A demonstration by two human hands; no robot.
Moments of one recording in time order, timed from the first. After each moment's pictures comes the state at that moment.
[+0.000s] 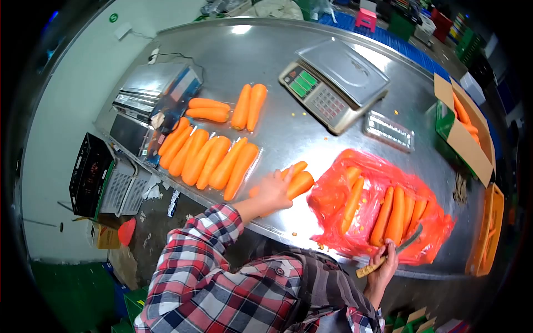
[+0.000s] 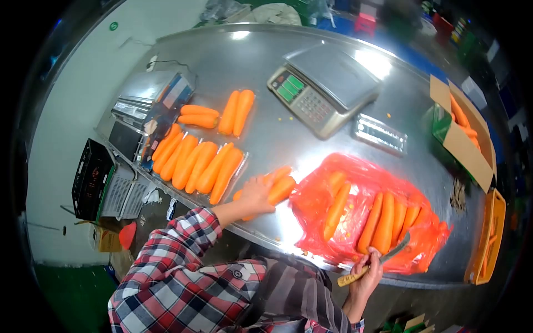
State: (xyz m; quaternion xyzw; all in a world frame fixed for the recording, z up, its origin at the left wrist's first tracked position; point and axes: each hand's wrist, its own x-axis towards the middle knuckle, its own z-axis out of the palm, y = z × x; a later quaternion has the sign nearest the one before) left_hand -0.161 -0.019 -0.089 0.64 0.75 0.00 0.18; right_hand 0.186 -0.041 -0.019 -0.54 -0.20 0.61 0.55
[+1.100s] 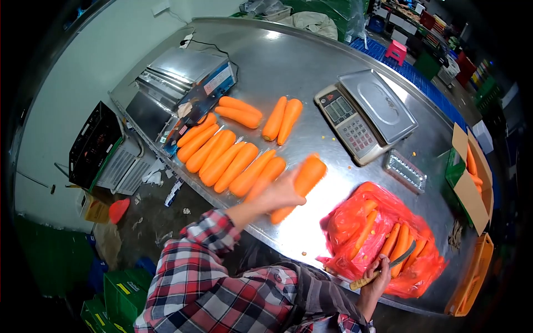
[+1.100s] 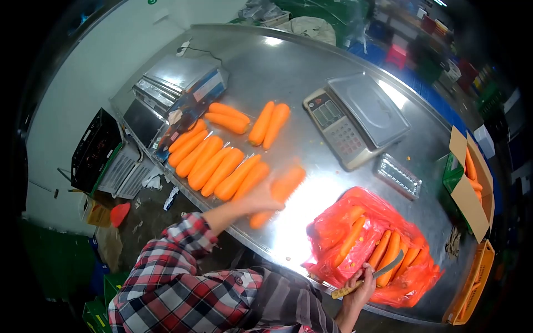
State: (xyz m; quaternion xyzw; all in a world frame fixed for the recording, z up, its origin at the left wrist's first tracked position) left_hand -0.229 -0.017 -0.052 0.49 0.73 0.30 0.36; right_hand 0.130 -0.023 -0.017 -0.53 -0.24 0.62 0.52
